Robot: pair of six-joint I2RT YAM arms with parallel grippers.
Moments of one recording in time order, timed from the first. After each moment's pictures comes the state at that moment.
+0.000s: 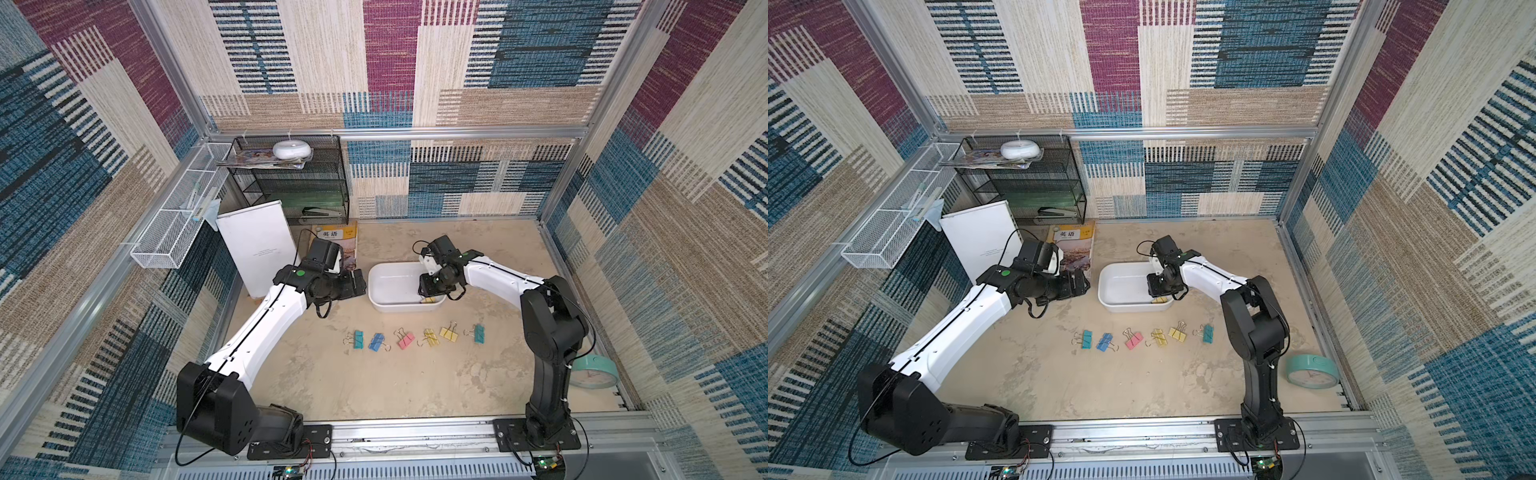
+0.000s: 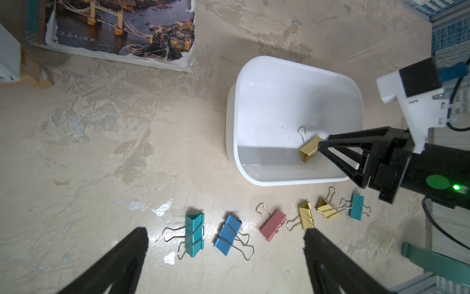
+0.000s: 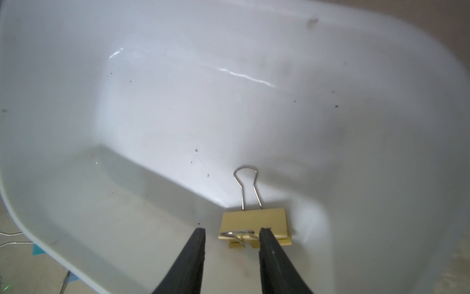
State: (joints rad) left arm -0.31 1.39 1.22 -0.81 0.16 -0.50; right arm 0.52 1.96 1.43 -0.61 -0.21 0.23
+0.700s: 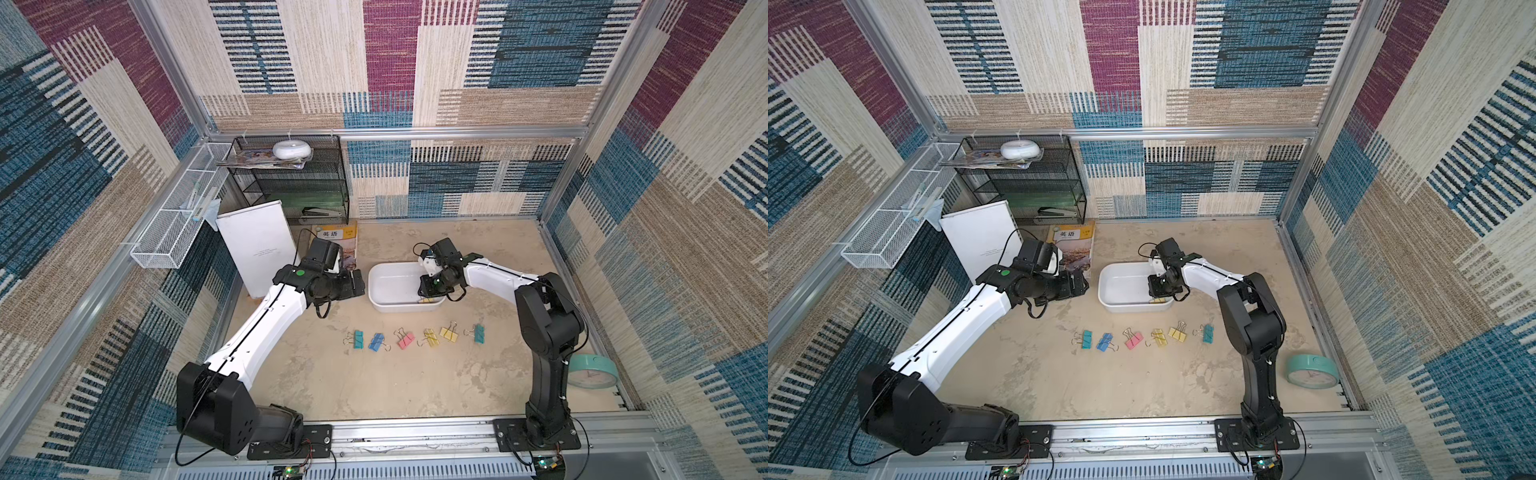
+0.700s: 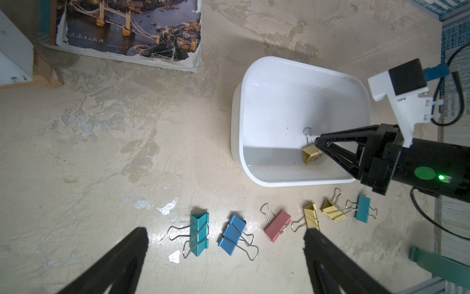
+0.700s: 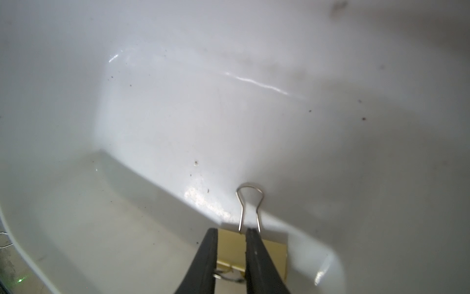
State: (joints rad) left arm -0.31 1.39 1.22 -0.82 0.14 -0.49; right arm 0.50 2.00 1.41 -0.53 -0.27 0.22
